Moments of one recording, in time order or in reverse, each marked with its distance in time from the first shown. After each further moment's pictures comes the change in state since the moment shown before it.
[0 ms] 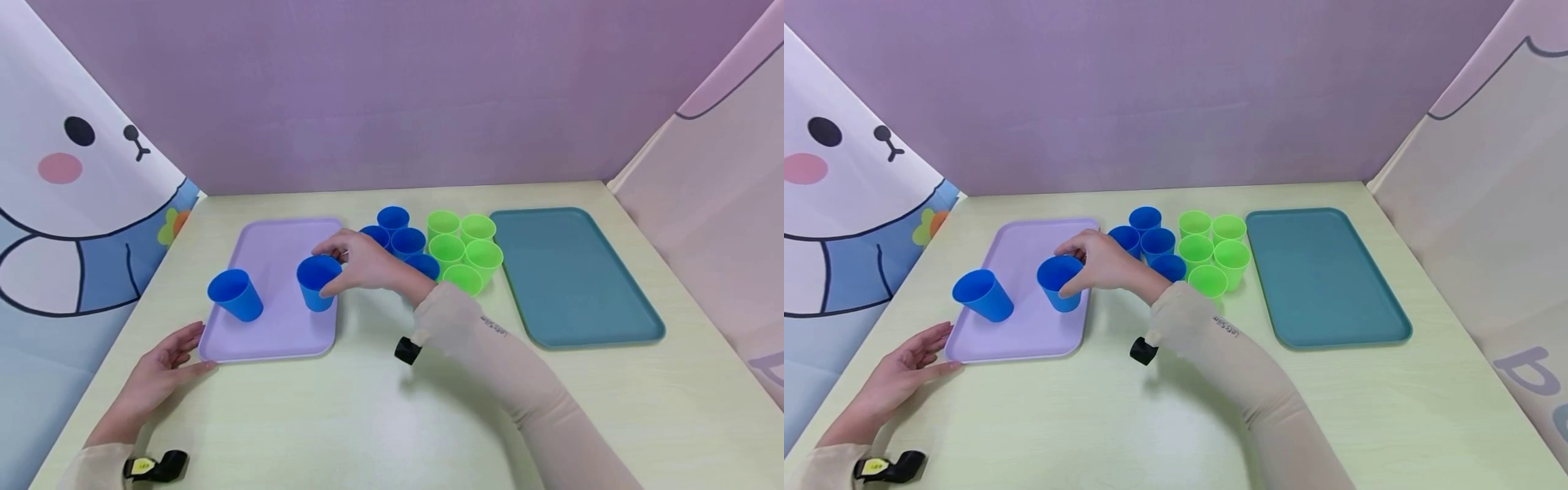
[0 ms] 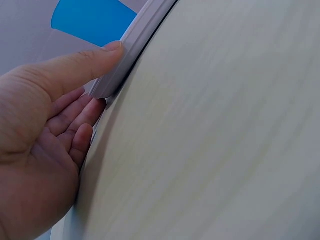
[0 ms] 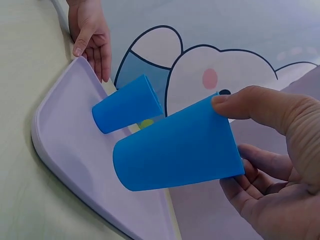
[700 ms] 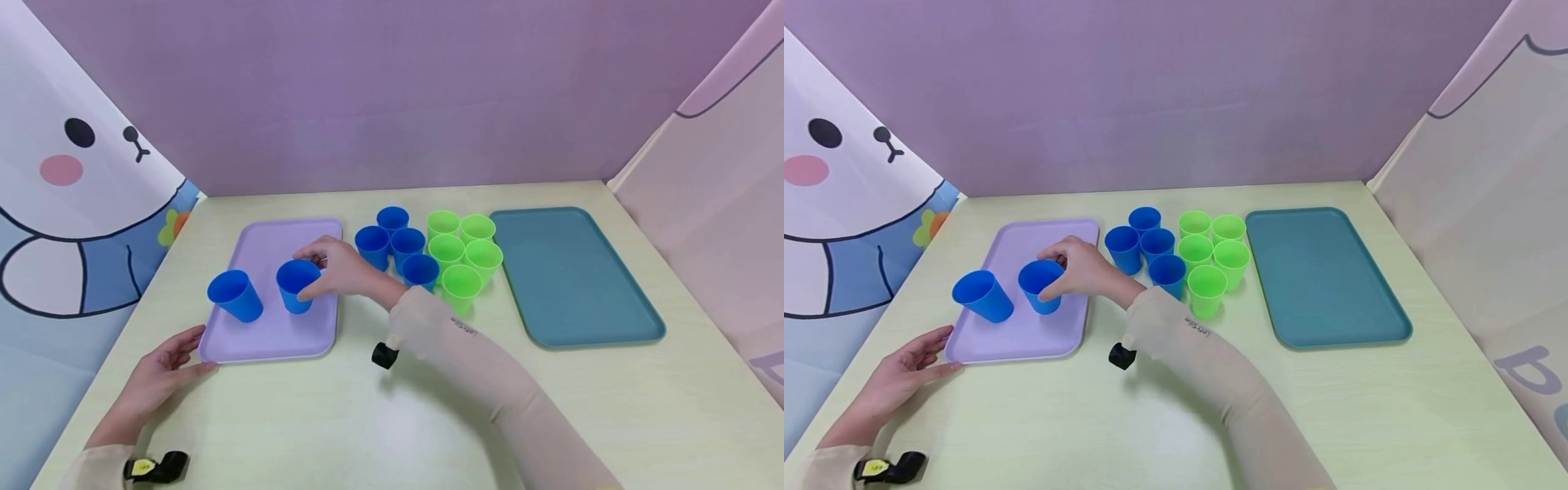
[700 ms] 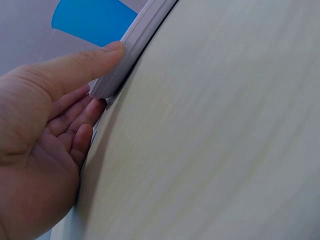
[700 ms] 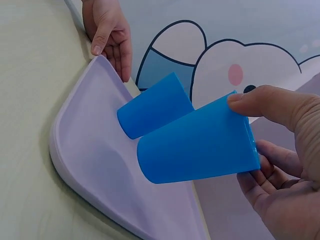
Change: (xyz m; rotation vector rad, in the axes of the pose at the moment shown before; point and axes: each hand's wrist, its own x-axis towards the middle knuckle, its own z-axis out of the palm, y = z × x) left_hand -0.001 0.001 -0.001 0.040 -0.006 -0.026; right_hand 0.027 0.006 0.033 0.030 0.043 -0.004
